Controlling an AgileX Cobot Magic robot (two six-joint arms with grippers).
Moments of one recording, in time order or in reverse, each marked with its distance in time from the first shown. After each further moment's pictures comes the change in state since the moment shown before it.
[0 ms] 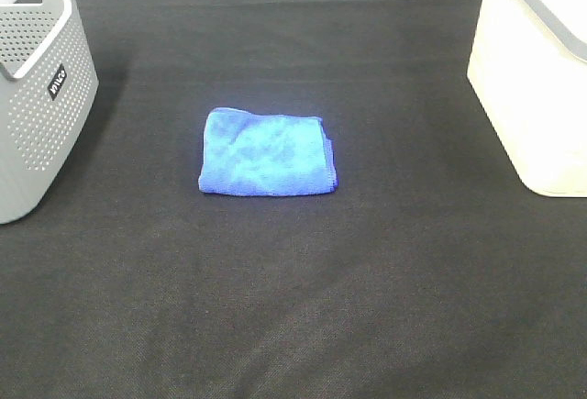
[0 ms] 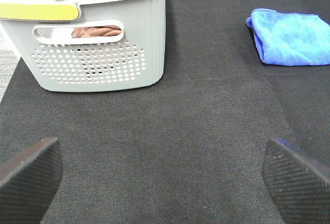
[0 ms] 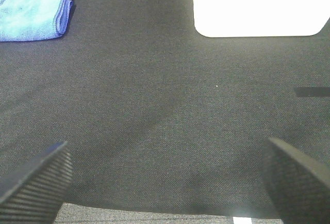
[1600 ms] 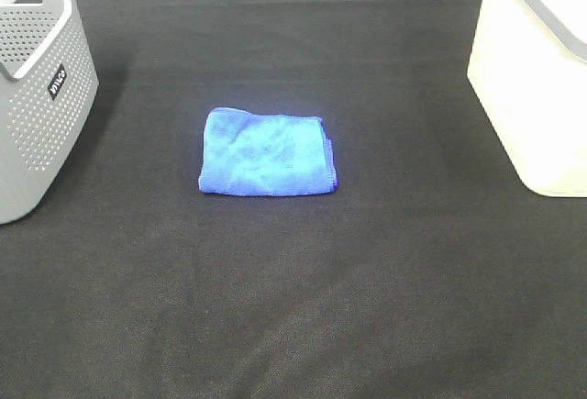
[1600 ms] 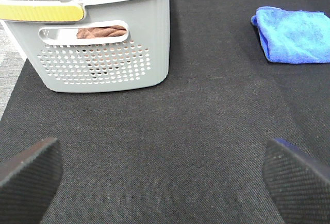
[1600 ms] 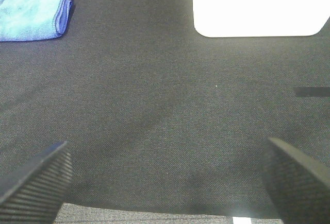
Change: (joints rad) left arm -0.009 0.000 0.000 0.024 0.000 0.000; right arm 0.000 0.000 0.000 0.000 0.000 0.000
